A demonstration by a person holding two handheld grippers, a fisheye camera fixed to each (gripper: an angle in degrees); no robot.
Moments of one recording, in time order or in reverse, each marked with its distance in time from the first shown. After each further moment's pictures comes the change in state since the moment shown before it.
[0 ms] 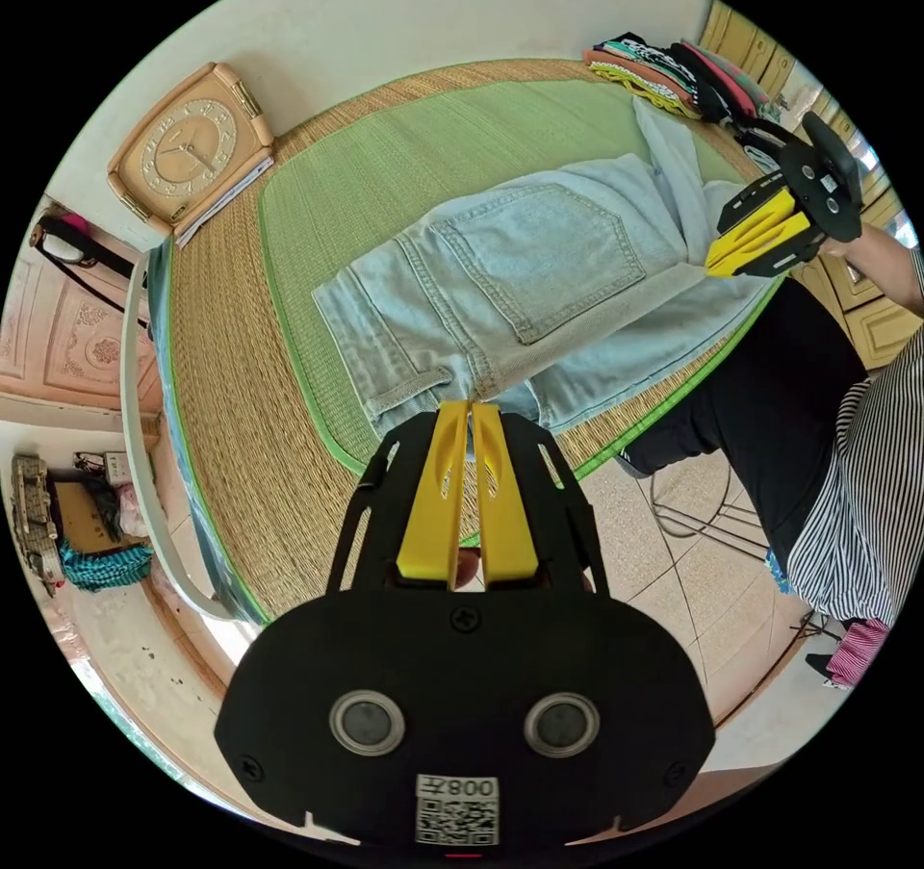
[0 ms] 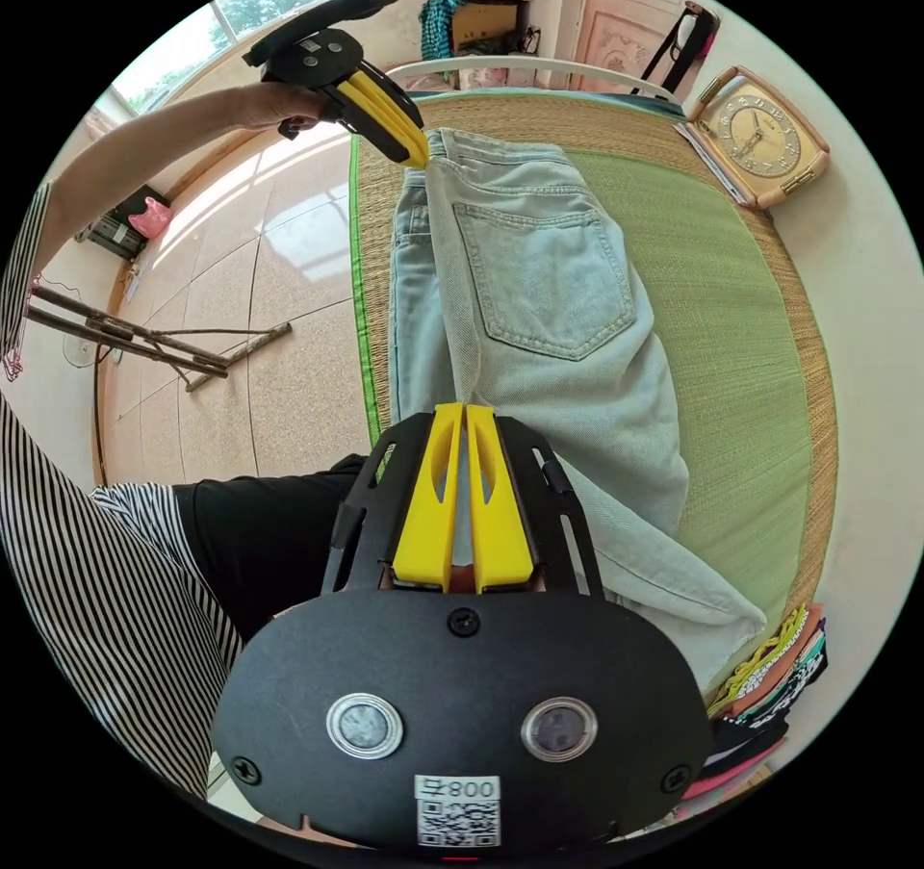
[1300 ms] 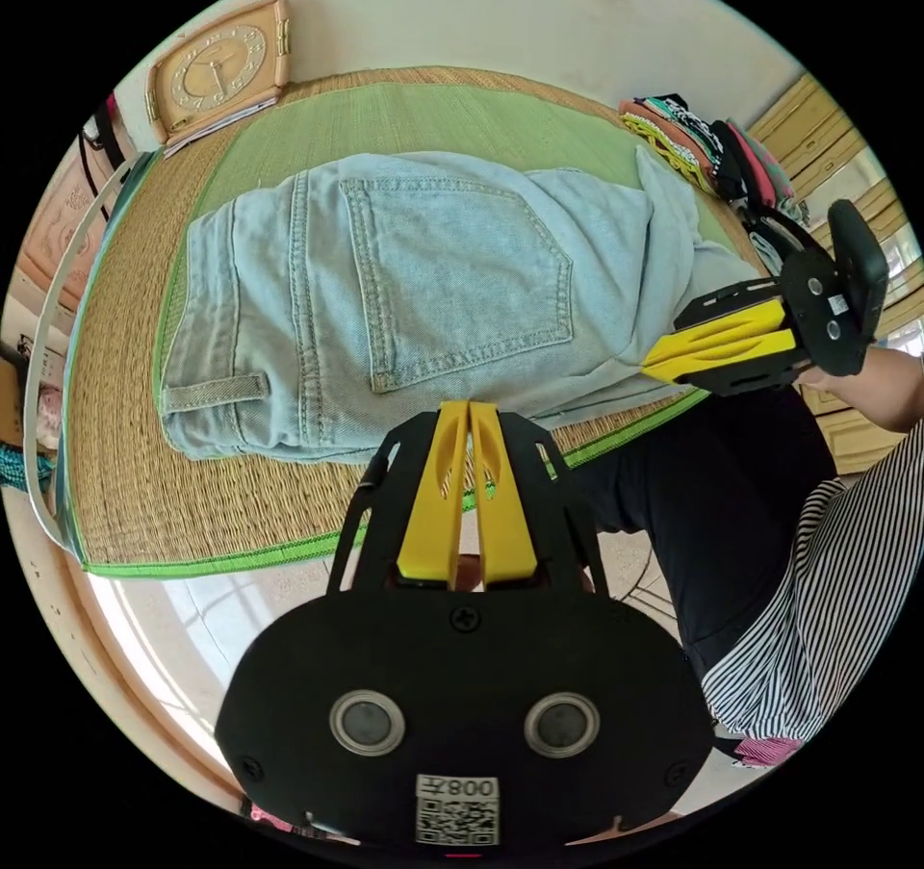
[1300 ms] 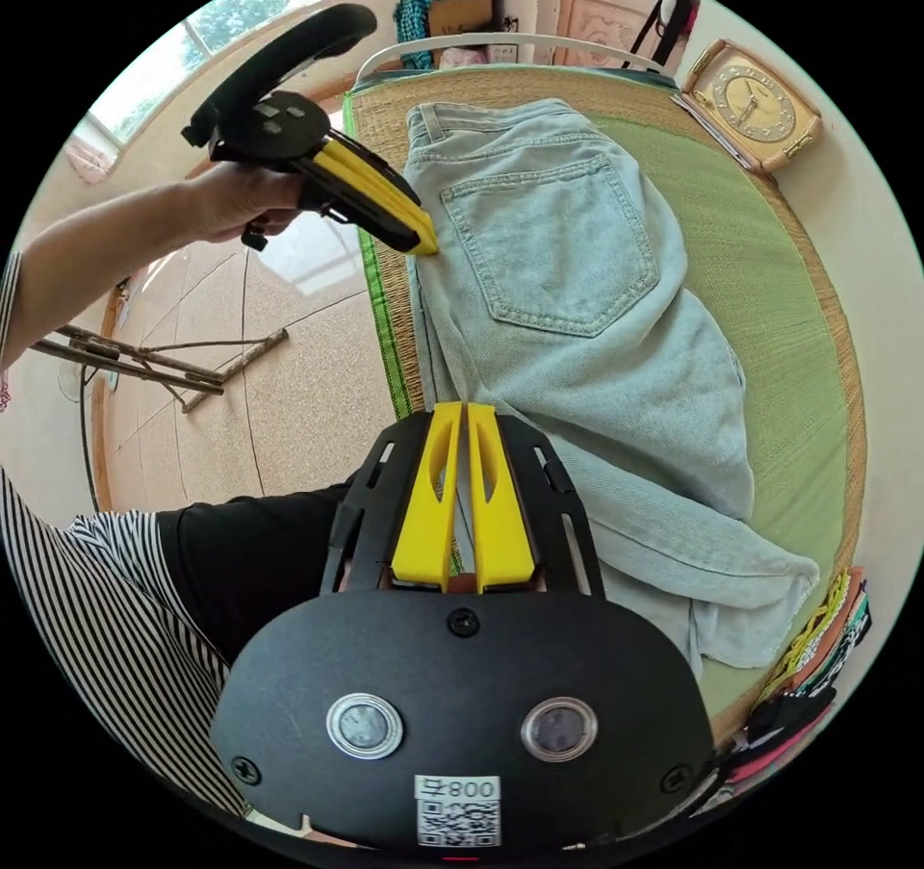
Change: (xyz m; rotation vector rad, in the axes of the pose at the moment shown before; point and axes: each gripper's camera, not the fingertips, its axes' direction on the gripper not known) left arm 0.036 0.092 0.090 0.118 0.192 -0.264; right arm -0.020 0.009 0.055 0.063 -0.031 0.125
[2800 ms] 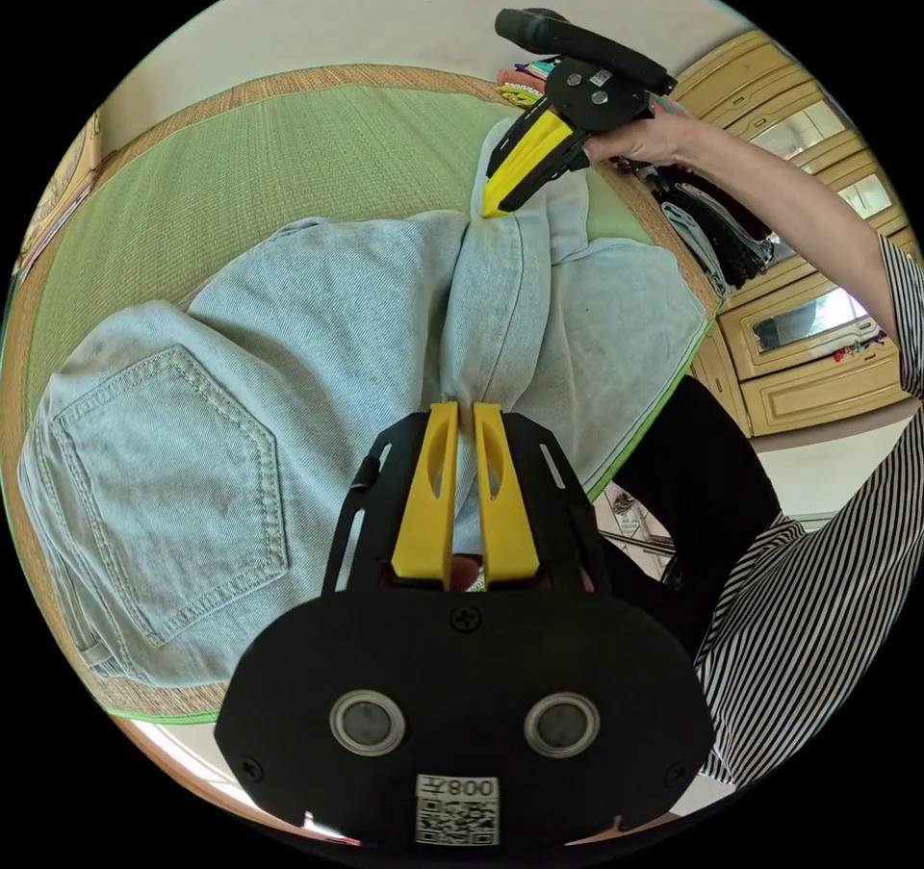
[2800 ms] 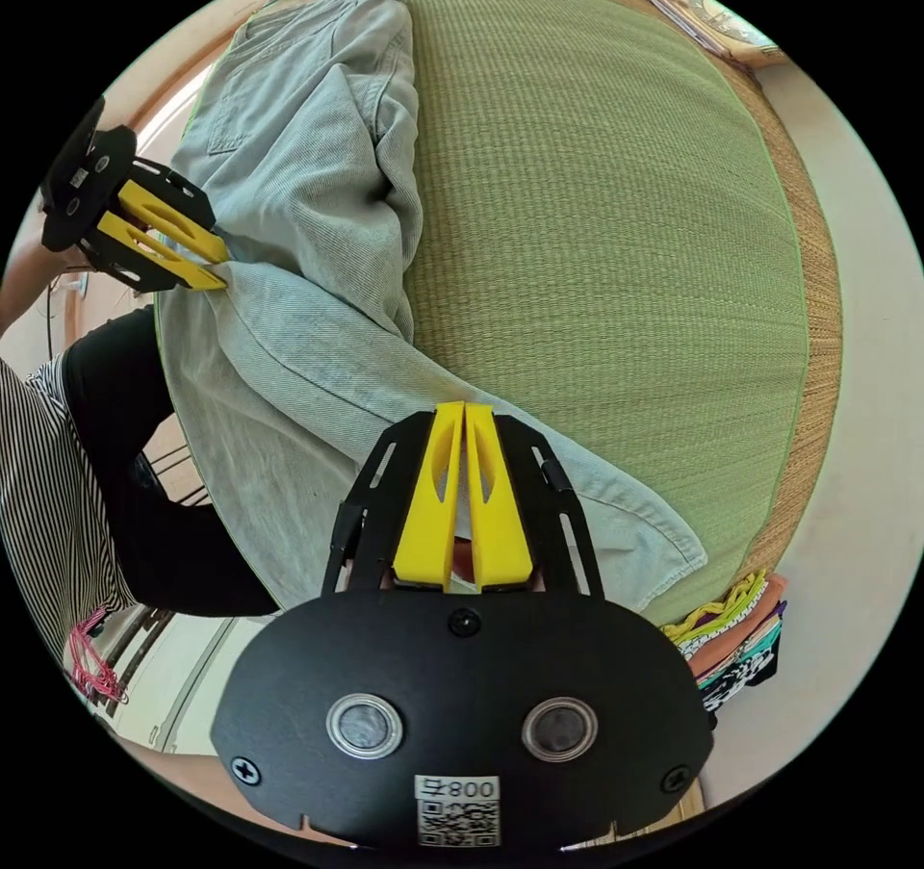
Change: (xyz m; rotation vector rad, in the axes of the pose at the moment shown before) left arm 0.142 -0.118 0.079 -0.045 0.214 0.202; right arm 0.237 -0.062 0.003 -0.411 0.133 -0.173
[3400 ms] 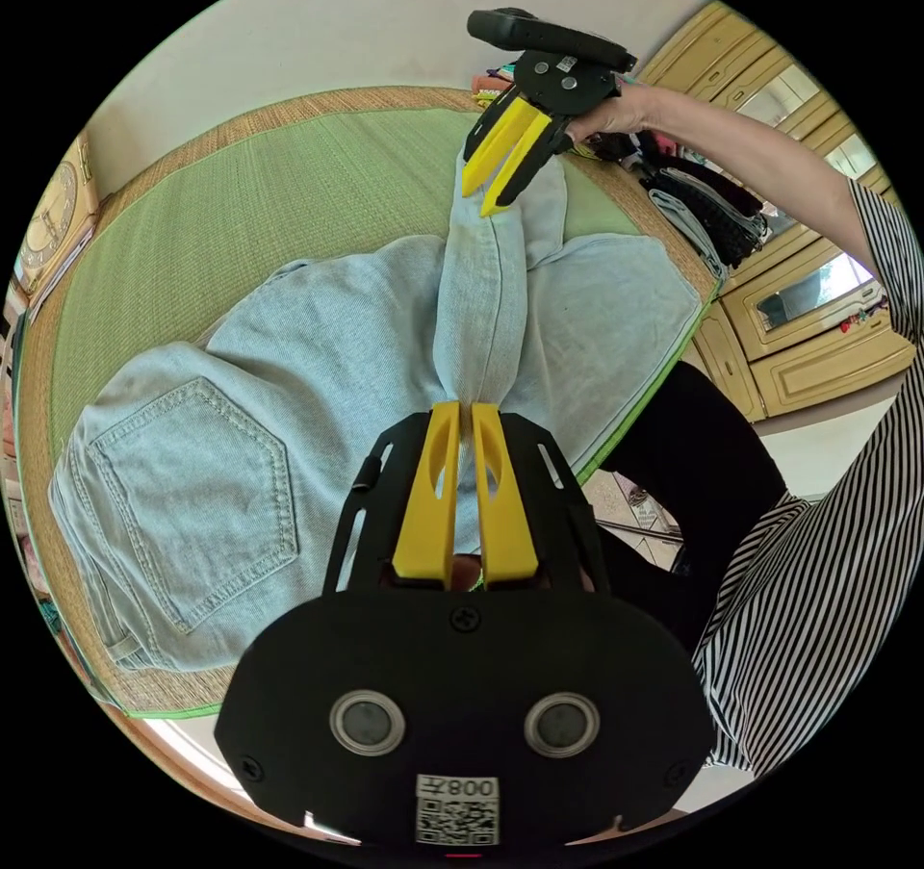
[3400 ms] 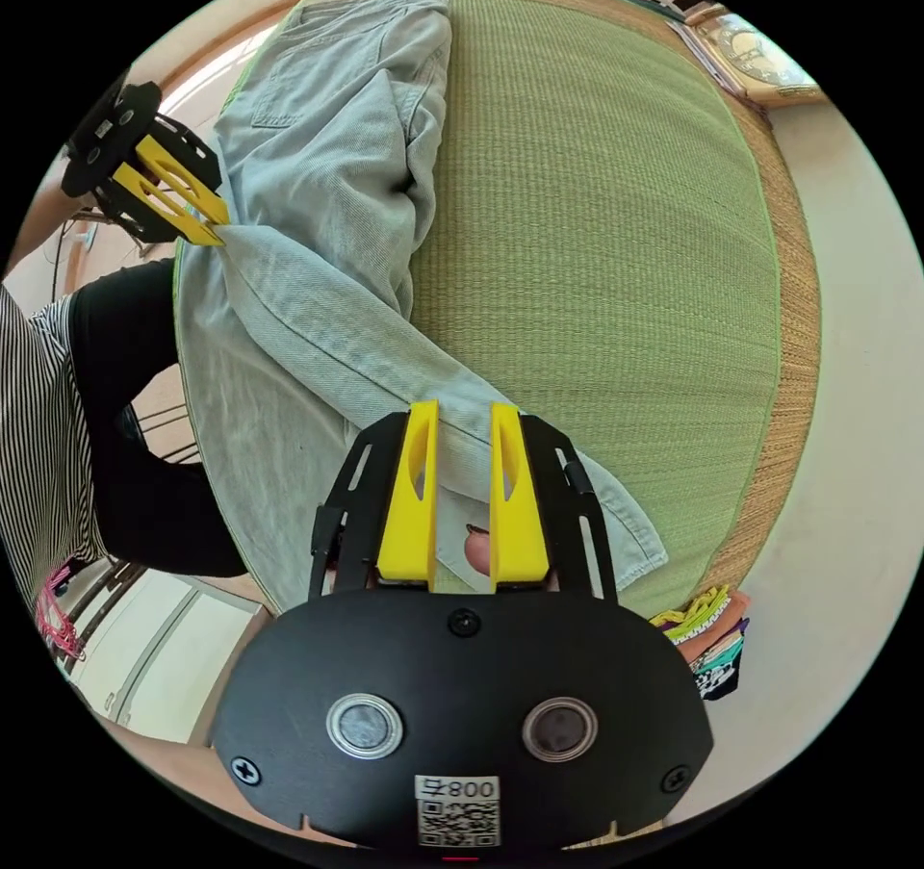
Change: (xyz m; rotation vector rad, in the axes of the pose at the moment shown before) left arm 0.046 -0.017 -0.012 0.012 -0.059 0.064; right arm 0.013 0.006 -0.032 0.009 0.075 -0.125
